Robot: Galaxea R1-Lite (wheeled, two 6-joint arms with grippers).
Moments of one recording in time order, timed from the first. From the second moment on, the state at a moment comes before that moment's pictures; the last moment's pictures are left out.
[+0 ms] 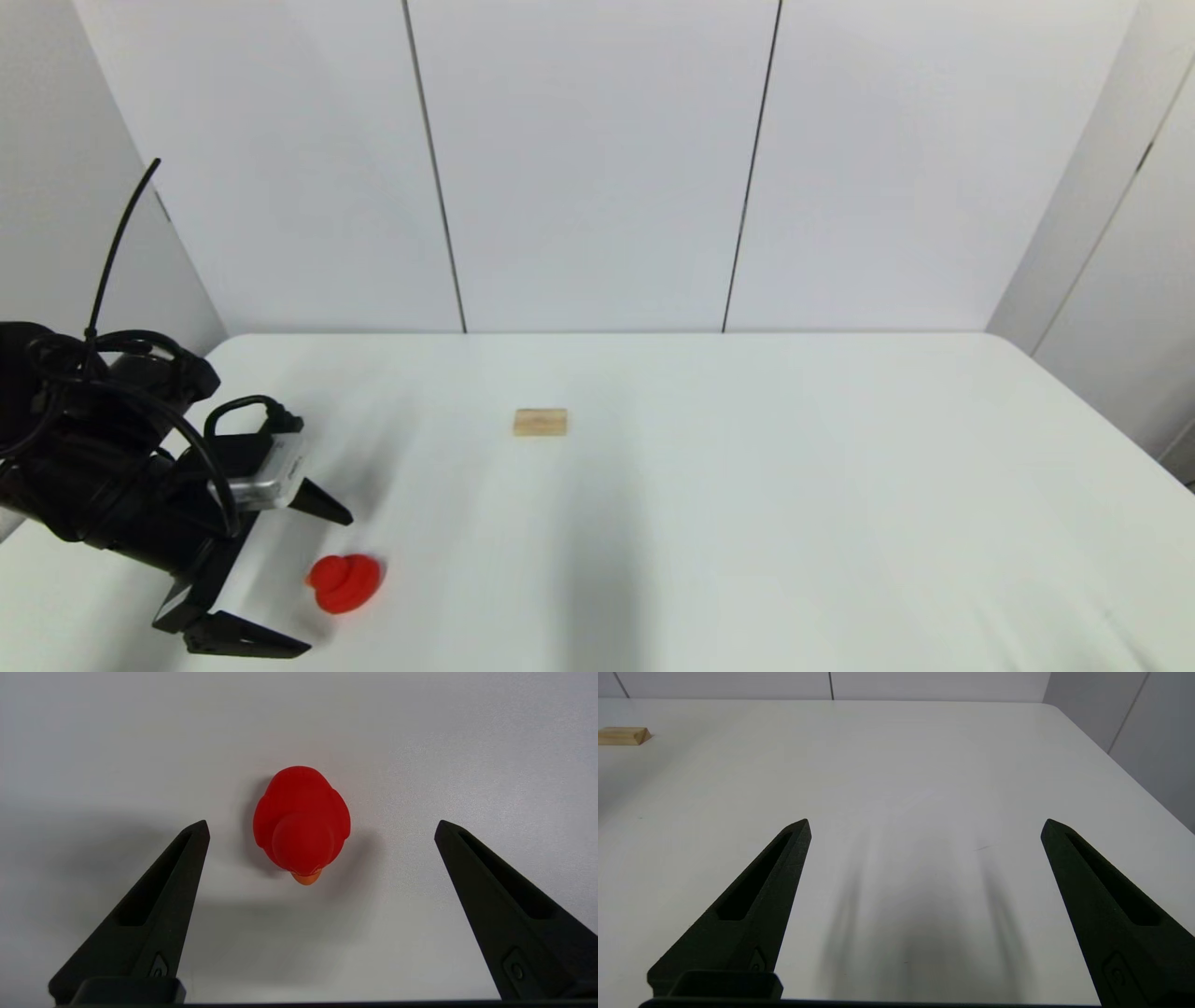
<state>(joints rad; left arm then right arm) 0.04 1.71 -0.97 0.70 -0.68 1.50 0.00 0.00 0.00 0.00 0.00 -0.01</state>
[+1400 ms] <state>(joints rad) 0.01 1.80 -0.96 0.63 -0.68 1.48 0.00 0.00 0.00 0.00 0.00 -0.01</state>
